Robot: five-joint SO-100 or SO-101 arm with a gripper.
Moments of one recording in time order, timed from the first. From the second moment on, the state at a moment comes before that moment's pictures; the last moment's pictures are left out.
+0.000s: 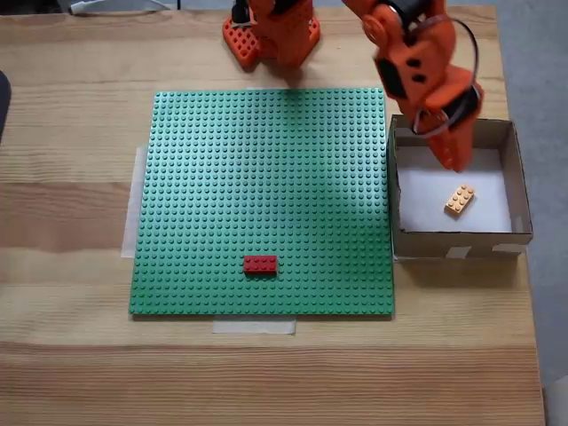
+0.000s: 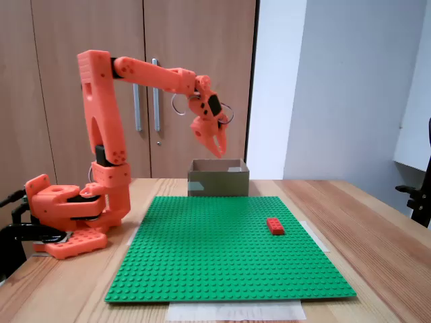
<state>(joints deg) -43.3 96.9 99.7 51.5 0.2</state>
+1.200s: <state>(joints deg) -3.3 152.7 133.2 50.8 -5.2</state>
